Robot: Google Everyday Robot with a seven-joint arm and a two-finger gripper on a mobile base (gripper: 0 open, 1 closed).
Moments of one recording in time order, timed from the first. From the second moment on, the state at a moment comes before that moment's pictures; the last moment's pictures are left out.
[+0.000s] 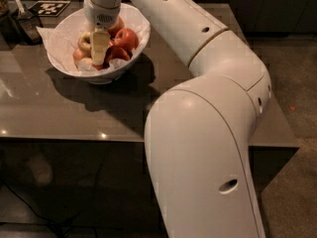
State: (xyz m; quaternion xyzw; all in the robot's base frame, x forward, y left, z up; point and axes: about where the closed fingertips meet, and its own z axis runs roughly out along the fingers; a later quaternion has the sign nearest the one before) arm 0.720 0.170 0.918 -0.78 0.57 0.02 0.25
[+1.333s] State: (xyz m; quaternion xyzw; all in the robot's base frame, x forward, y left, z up) arm 0.719 0.168 0.925 -0.77 0.58 0.02 0.25
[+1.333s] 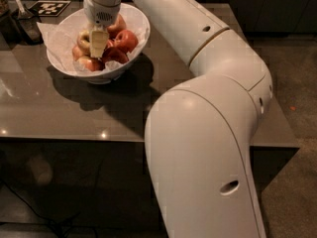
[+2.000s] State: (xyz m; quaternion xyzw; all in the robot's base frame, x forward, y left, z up) arm 0.708 0.159 0.980 -0.75 0.60 0.03 0.29
